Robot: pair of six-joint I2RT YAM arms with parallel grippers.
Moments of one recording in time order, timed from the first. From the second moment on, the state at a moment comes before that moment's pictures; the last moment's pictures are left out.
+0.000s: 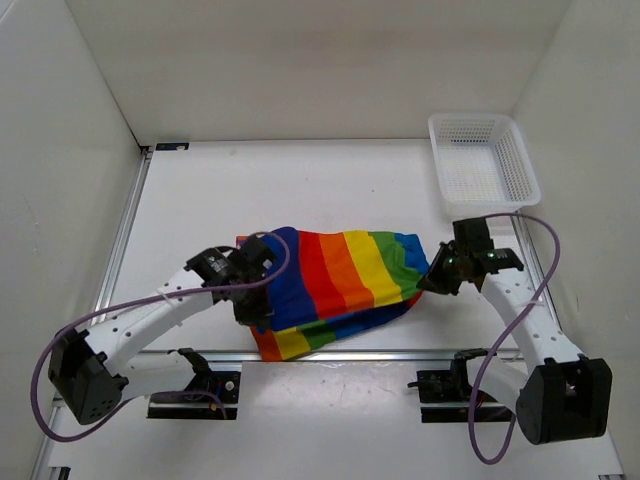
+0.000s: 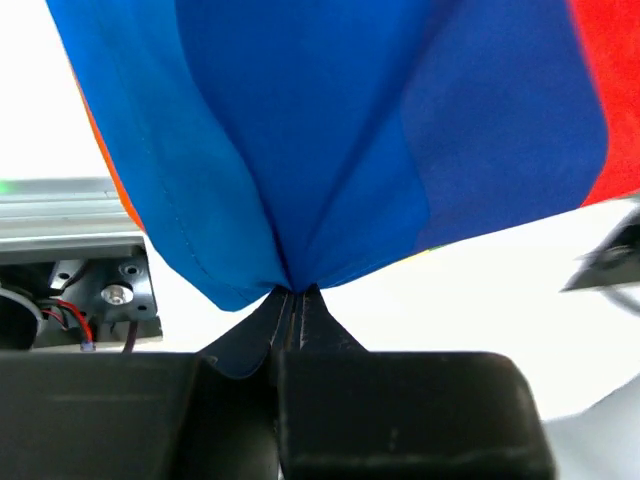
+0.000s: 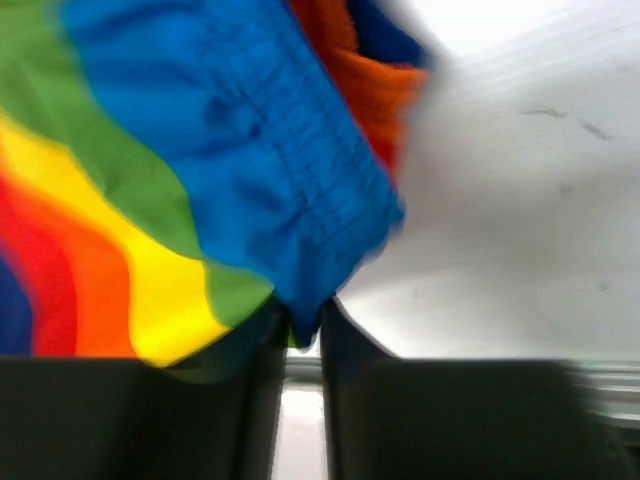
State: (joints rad) left arm -0.75 1.13 0.97 -1.12 0.05 -0.90; right arm 0.16 1.05 0.80 -0.80 -0.20 0.65
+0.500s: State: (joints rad) left arm -0.76 1.25 0.97 -1.12 0.02 -0.90; right arm 0.16 1.11 0.87 -0.80 0.02 0.59
